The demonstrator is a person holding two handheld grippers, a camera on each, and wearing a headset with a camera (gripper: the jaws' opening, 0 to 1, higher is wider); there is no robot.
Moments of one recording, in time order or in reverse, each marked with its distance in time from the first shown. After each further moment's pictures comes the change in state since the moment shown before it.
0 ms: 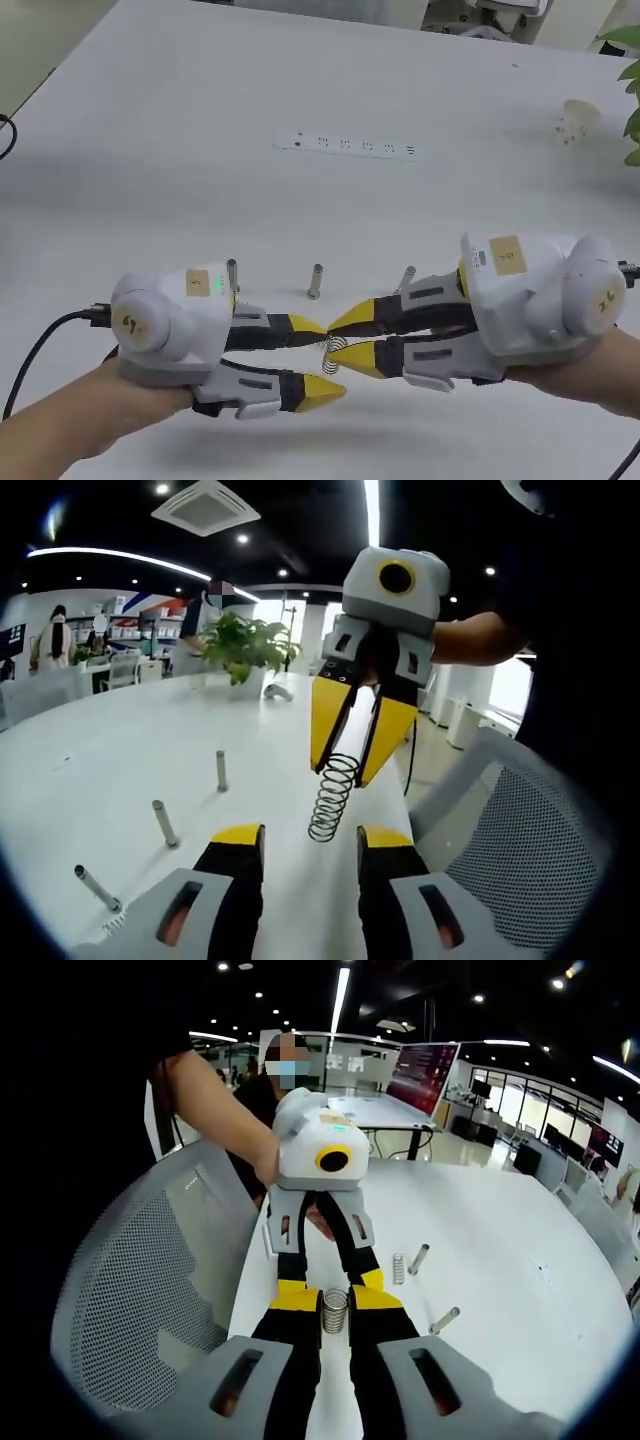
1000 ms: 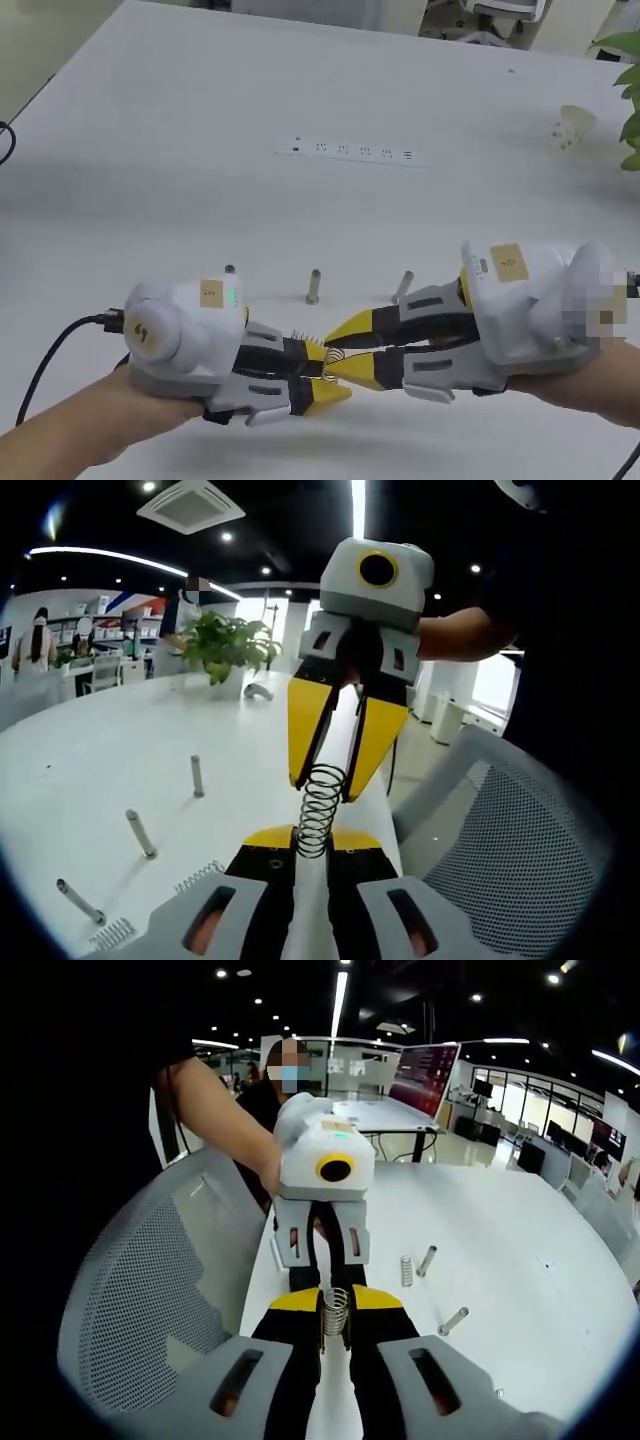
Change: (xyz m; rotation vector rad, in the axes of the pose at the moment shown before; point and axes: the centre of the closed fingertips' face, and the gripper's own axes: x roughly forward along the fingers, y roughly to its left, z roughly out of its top) left arm 0.012 -0.019 0.003 0.018 0.013 -0.089; right arm -0.001 0.007 0.003 0.024 -0.021 0.029
